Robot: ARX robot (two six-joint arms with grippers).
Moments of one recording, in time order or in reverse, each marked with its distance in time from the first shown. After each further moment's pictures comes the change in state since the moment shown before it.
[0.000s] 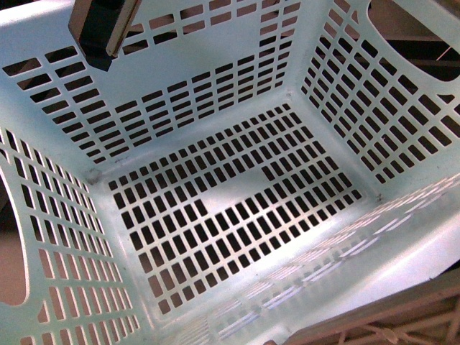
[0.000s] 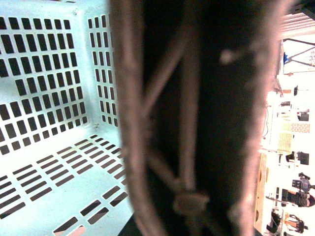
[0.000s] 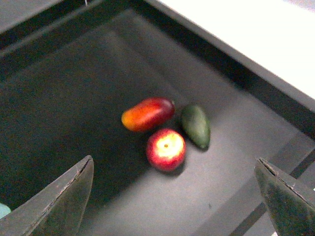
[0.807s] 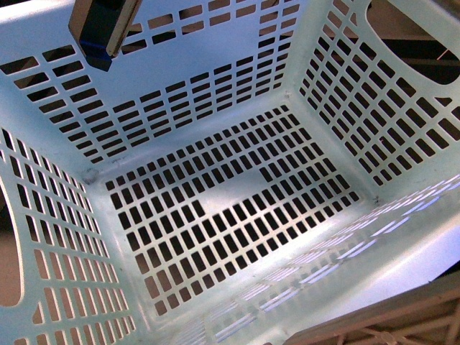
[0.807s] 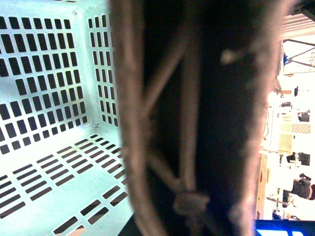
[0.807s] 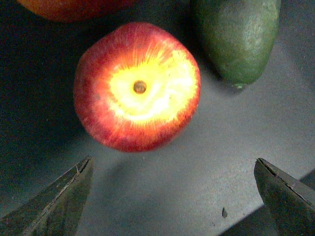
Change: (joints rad) left arm 0.000 0.000 0.000 0.000 -0.002 0.003; right arm -0.374 1.604 0.406 0.861 -0.336 -0.240
